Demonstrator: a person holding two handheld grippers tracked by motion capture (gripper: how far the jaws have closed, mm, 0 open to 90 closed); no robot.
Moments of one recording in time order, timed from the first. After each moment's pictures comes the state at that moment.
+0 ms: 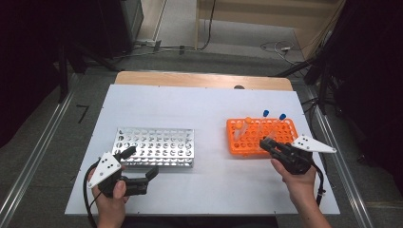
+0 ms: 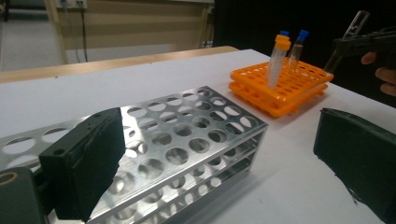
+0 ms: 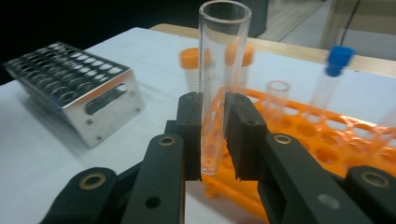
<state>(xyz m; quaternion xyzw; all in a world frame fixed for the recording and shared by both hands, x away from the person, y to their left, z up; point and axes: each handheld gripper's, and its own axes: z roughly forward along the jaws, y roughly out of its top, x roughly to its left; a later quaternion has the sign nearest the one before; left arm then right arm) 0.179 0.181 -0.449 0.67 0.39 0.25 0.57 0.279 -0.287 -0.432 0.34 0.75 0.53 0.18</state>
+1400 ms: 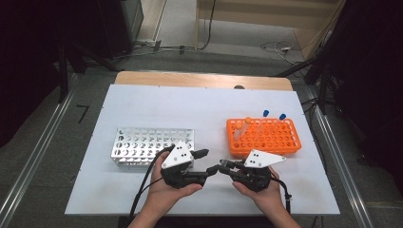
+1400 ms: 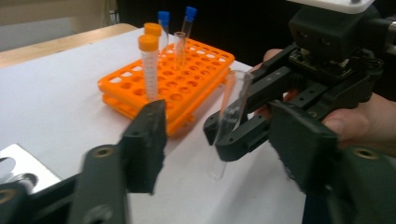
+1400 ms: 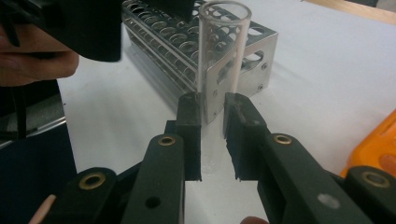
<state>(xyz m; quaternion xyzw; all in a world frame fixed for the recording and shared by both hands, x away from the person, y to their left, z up) 0.220 0.053 -0.425 0.76 0.29 0.12 0.57 0.248 -0.192 -0.453 0.22 0.83 0.50 0.09</state>
